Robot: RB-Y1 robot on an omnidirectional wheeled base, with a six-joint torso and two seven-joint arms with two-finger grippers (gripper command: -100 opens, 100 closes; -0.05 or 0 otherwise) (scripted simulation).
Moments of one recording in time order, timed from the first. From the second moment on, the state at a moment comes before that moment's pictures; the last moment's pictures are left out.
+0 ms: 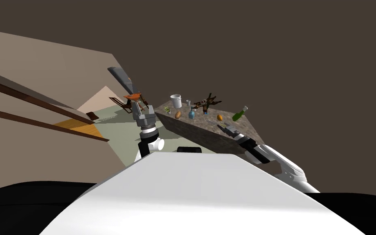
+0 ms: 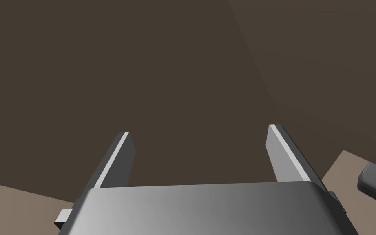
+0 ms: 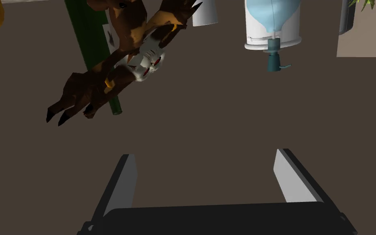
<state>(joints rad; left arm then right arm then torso) 0.45 0.05 -0.02 -2.28 0.11 -0.65 -0.11 0.57 -0.84 -0.10 -1.91 0.43 -0.42 0.26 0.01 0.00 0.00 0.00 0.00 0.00</state>
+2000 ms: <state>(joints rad) 0.45 0.05 -0.02 -2.28 0.11 -0.65 -0.11 0.76 -1.39 -0.02 -1.49 0.76 -0.35 0.35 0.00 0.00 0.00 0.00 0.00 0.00</state>
